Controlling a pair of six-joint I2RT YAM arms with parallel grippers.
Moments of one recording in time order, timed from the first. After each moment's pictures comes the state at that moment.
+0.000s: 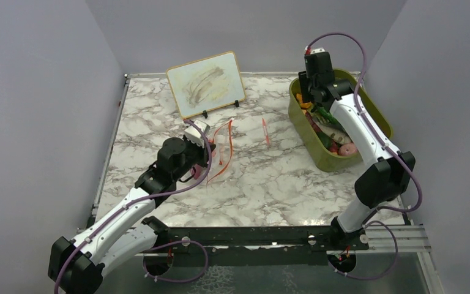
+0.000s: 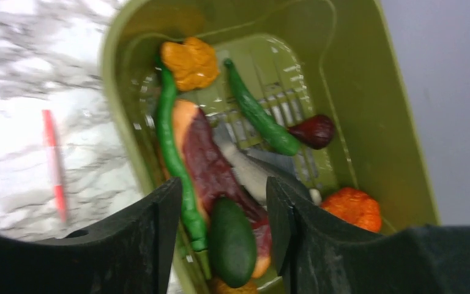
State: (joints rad) left arm -0.60 0.84 0.59 -0.01 0.02 -0.12; right arm 0.34 1.67 1.69 -0.74 0.46 -0.01
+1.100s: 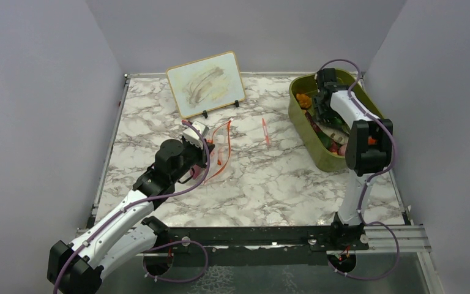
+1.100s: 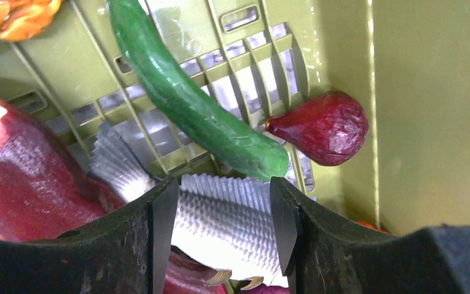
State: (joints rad) left arm -0.60 0.81 0.58 -0.01 0.02 -0.10; right arm 0.07 2.04 1.64 -0.69 0.40 -0.15
